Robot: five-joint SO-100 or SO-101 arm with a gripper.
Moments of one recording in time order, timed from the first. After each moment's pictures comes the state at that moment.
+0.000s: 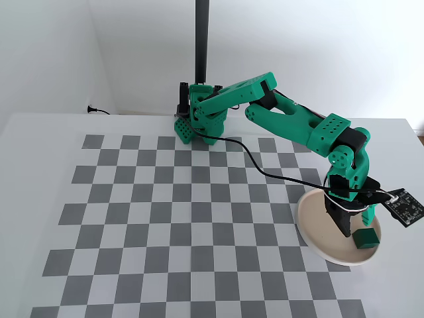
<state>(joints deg) -46.3 47.3 37.0 69.7 -70.2</state>
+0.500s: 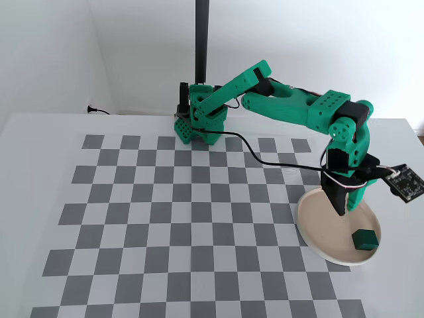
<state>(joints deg) -46.3 59.1 37.0 84.9 -69.8</state>
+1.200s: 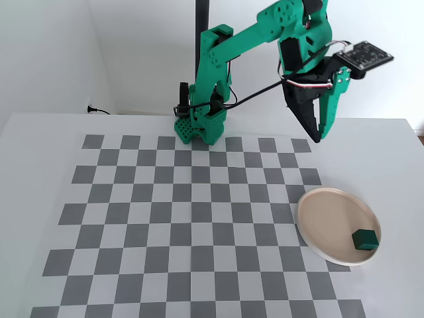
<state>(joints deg) -43.1 98.2 49.2 101.8 -67.2</state>
